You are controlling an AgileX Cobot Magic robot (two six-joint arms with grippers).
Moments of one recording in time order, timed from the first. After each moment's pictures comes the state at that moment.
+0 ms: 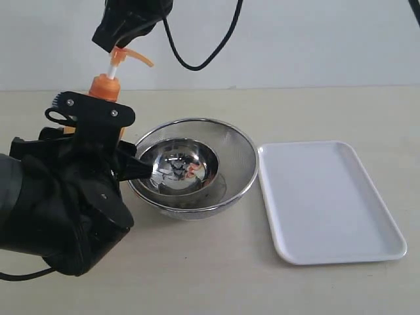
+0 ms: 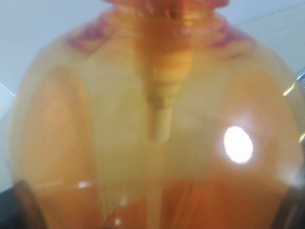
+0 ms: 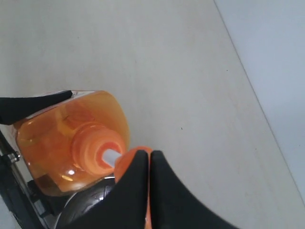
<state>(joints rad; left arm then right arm) -0.85 1.85 -0.76 1.68 1.13 -2.10 0.72 2.12 -2.32 0.25 1.13 -0.66</state>
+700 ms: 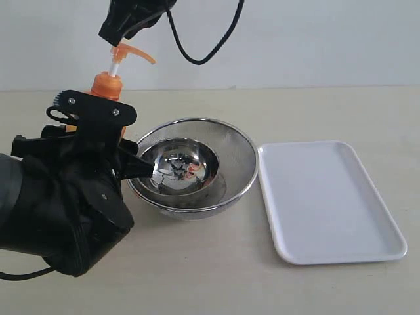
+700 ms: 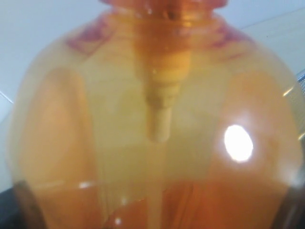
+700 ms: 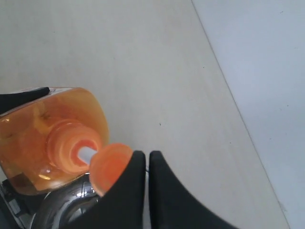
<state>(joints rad) -0.85 1.85 -0.76 1.70 1.13 -2.10 0.73 2.11 -2.32 0.17 1.11 -0.64</state>
